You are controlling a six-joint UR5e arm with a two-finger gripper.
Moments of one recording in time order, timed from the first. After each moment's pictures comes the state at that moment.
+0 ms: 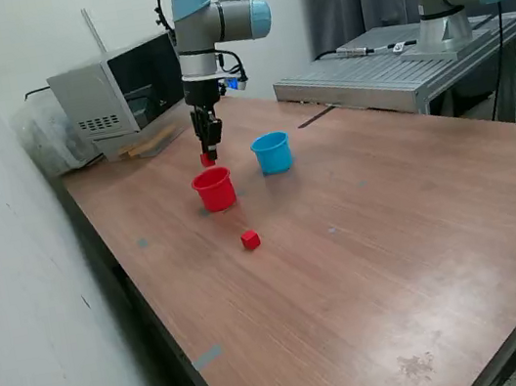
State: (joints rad) arm -0.27 -0.84 1.35 -2.36 -1.56 3.04
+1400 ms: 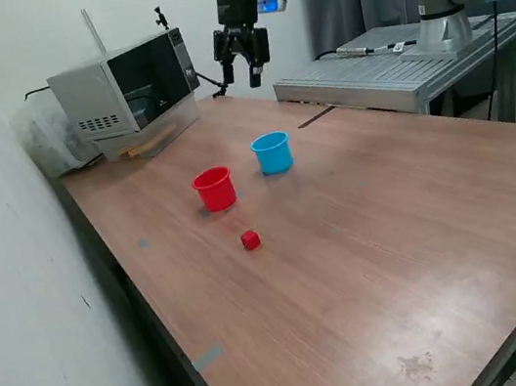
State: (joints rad) arm -0.15 -1.19 1.57 -2.26 -1.58 2.95
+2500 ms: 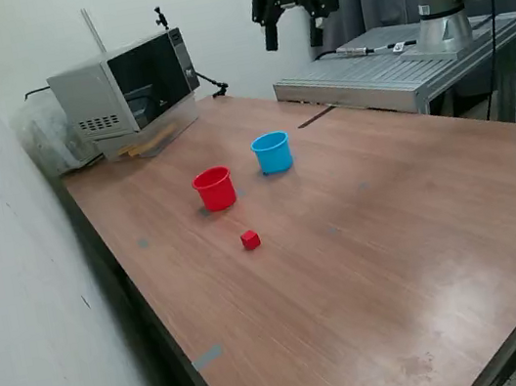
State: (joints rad) arm 0.10 -1.14 1.38 -2.15 -1.59 3.10
